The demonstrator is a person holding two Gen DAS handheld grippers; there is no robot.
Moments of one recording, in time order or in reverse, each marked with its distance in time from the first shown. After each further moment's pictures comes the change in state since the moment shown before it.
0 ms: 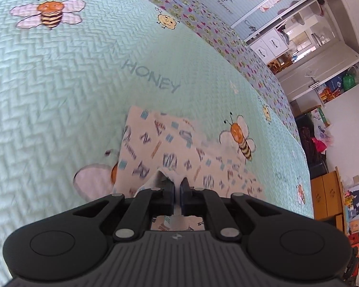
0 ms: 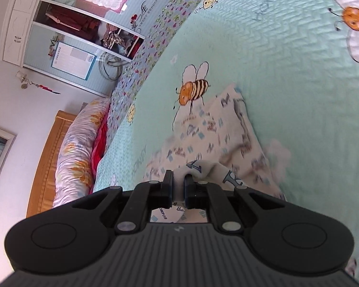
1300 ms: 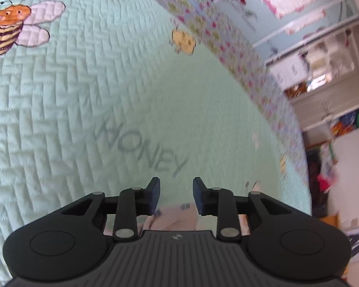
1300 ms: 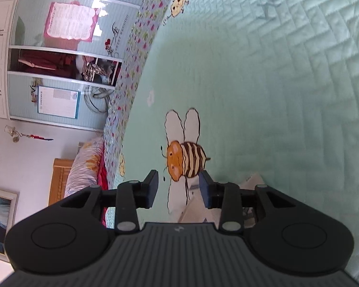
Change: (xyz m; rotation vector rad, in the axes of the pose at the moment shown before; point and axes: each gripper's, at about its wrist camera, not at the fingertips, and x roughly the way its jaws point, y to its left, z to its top) left arm 0.092 0.020 0.129 -0.175 -0.063 -0.028; right arm 0.118 -0.038 0.112 0.203 -0.055 0.032
